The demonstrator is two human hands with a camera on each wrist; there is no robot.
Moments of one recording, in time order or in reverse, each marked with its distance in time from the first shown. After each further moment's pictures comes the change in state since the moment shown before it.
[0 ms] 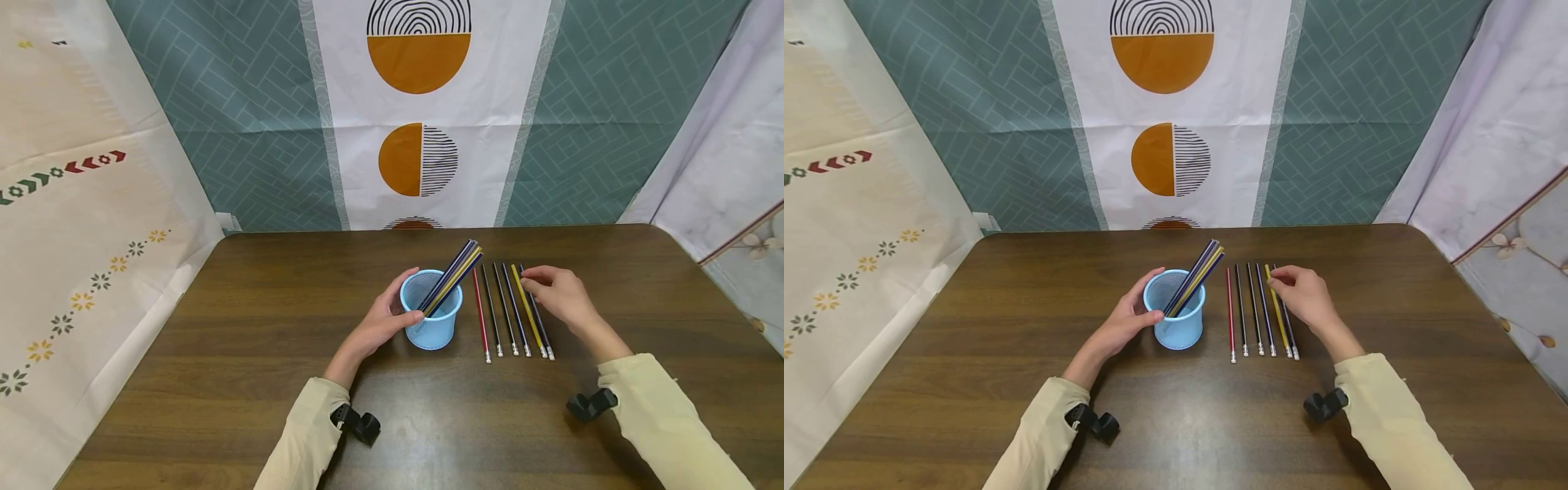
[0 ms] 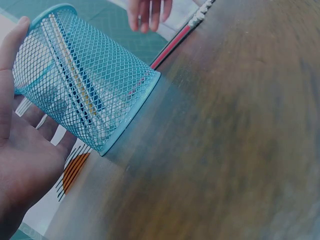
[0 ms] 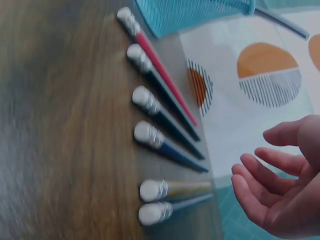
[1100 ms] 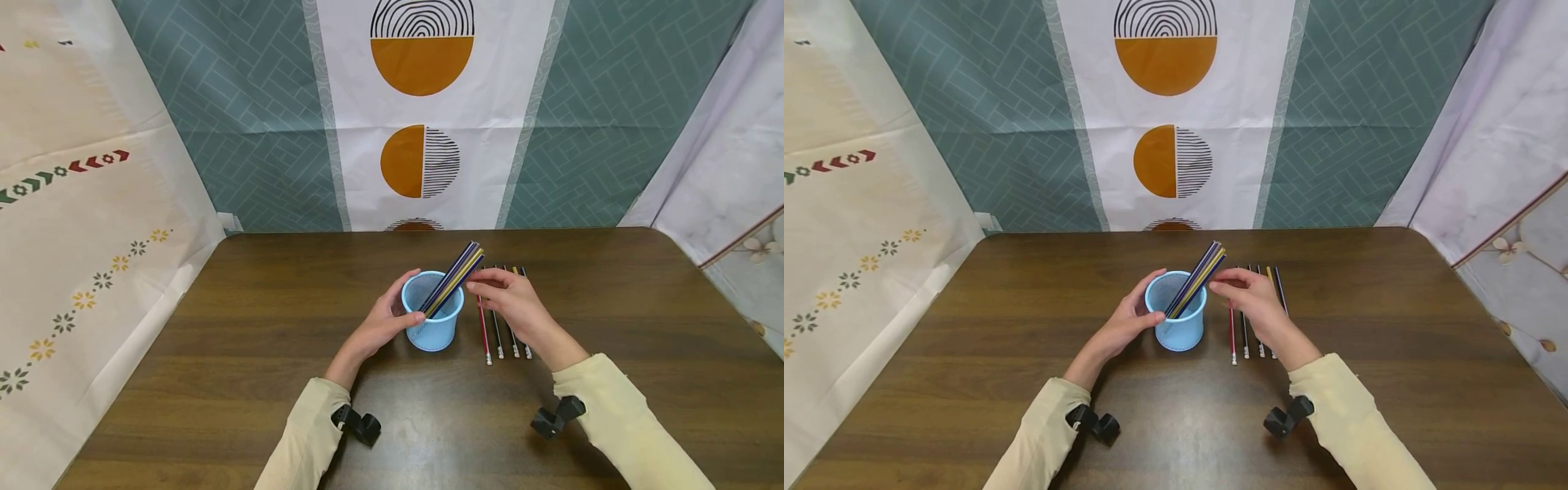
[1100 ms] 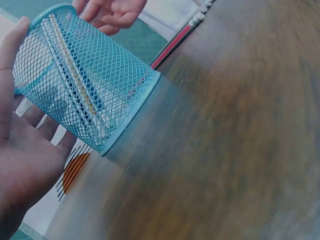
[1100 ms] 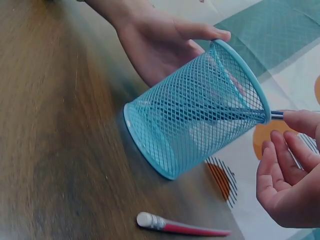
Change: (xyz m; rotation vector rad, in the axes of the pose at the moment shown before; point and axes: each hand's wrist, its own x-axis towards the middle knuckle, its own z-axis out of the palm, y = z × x) left_hand -0.001 -0.002 -0.001 0.007 0.002 0.012; right_hand -0.002 -0.052 0.051 0.703 -0.142 0.049
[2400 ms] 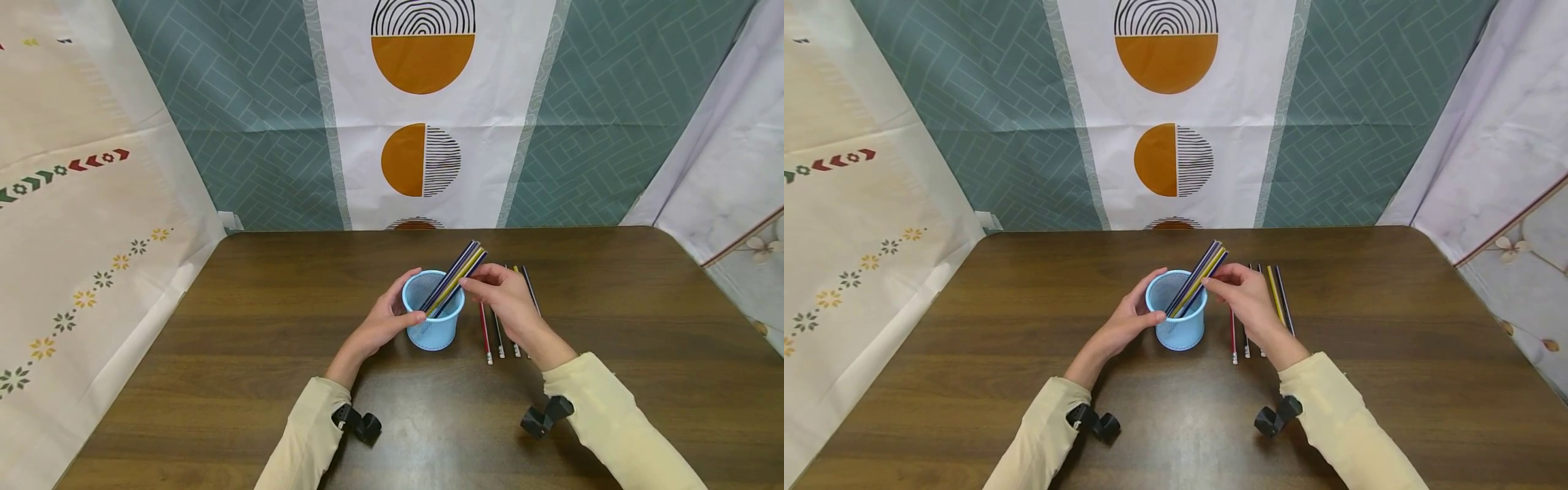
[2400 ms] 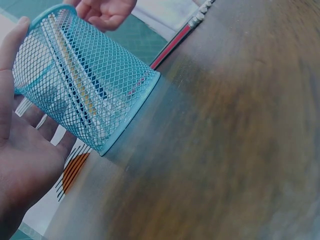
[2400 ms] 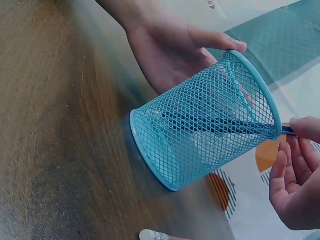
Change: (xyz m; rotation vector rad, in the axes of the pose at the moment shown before) left_hand 0.000 -0.002 0.000 -0.002 -0.003 0.005; right_hand 0.002 -0.003 0.017 -0.112 0.141 -0.061
